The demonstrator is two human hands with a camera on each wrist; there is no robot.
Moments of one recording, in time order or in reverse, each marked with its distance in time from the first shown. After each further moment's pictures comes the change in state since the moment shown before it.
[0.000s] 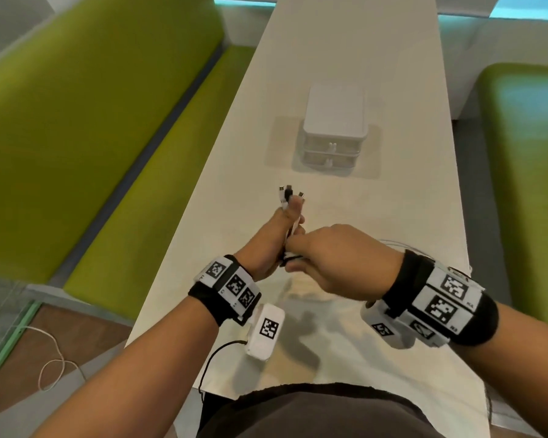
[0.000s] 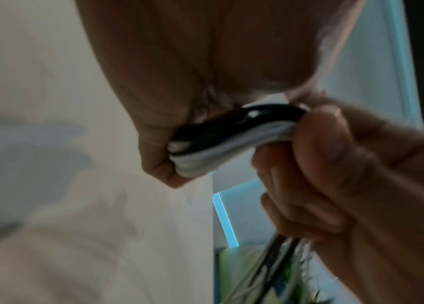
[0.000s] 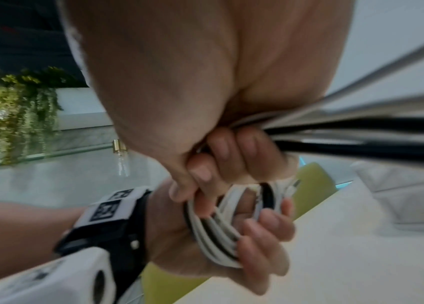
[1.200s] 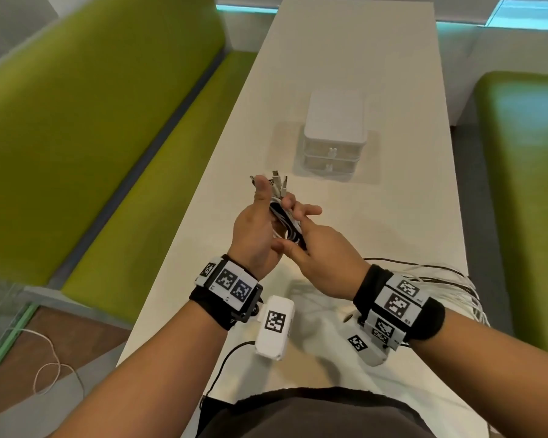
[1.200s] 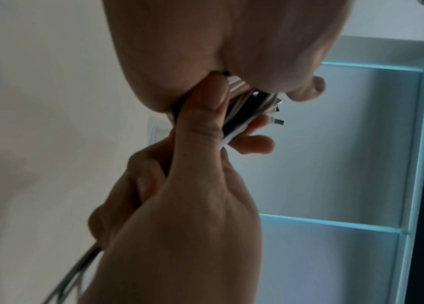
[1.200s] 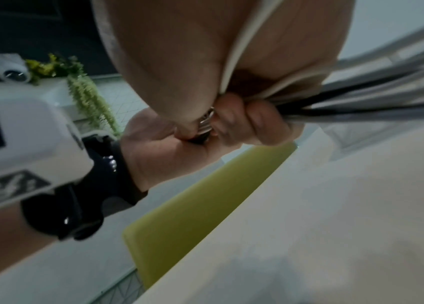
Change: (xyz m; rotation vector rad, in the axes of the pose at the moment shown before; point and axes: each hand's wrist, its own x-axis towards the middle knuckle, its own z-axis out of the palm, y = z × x) left_hand -0.006 0.021 0.004 -0.485 0.123 0.157; right_hand 0.027 0.013 0.047 0.412 0.274 0.295
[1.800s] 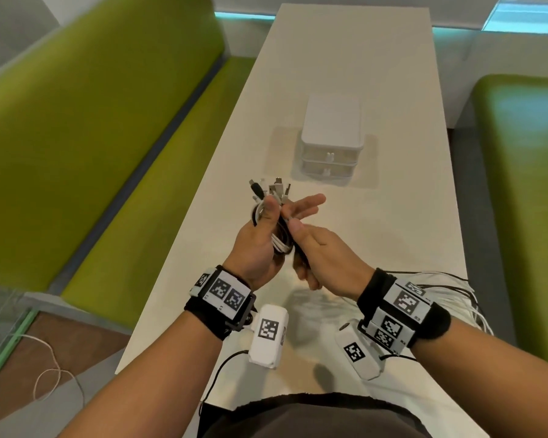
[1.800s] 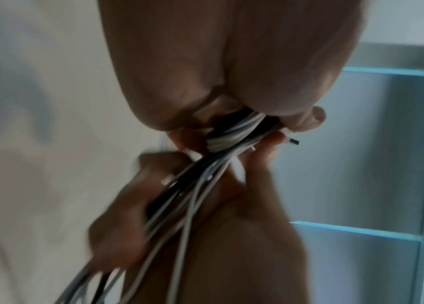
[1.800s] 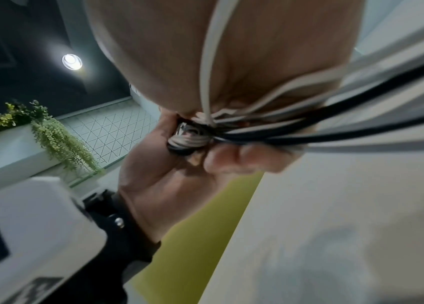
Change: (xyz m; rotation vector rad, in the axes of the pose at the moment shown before) left_hand -0.002 -0.007 -0.008 0.155 -0.144 0.030; right_hand -0.005 -0.008 -0.013 0.582 -0.063 0.158
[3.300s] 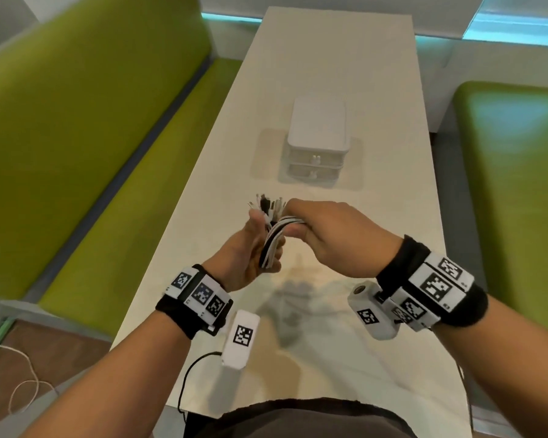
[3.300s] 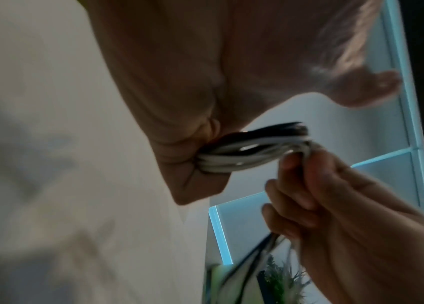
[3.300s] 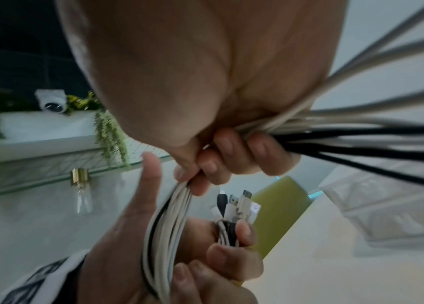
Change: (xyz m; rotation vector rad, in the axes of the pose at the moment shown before) left_hand 0.009 -0.007 -0.024 0.094 -0.136 -0.281; right_hand -0.003 -0.035 -0.052 -0.825 -0.036 -0.350
